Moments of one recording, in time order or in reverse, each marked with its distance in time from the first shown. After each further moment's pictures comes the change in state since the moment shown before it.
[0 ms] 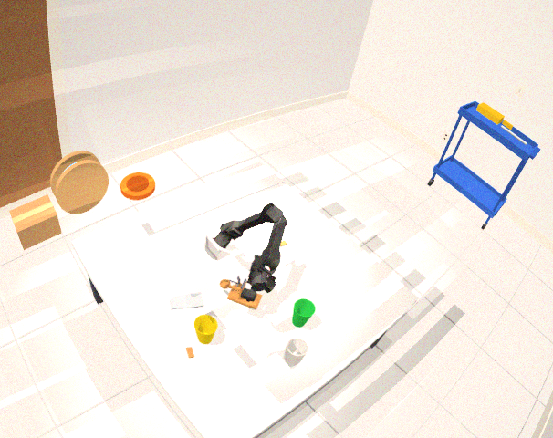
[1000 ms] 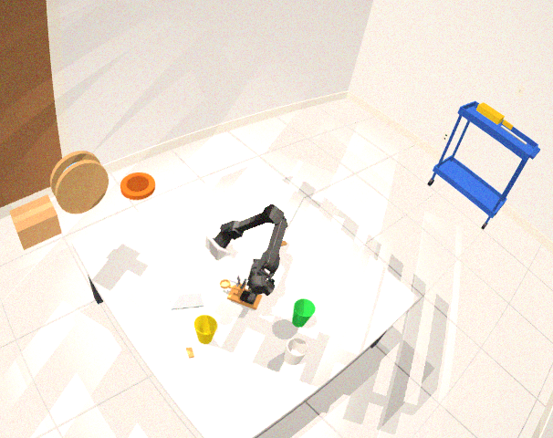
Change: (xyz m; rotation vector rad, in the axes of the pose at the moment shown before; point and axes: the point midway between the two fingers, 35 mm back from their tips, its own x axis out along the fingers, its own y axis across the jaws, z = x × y) arm 0.022 0.003 0.000 0.003 -0.001 0.006
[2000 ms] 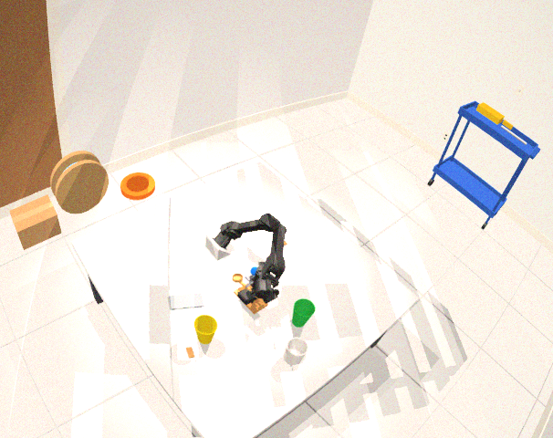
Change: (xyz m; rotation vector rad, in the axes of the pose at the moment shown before) arm -0.045 -0.040 0.030 0.517 0.008 0.006
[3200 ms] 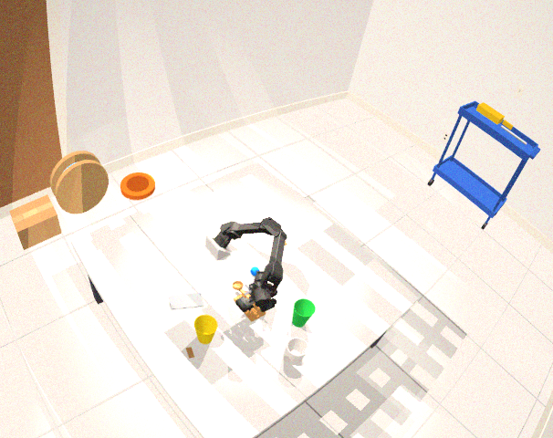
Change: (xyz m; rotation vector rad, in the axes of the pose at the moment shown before) arm 0.043 -0.010 0.010 0.069 -0.004 -0.004
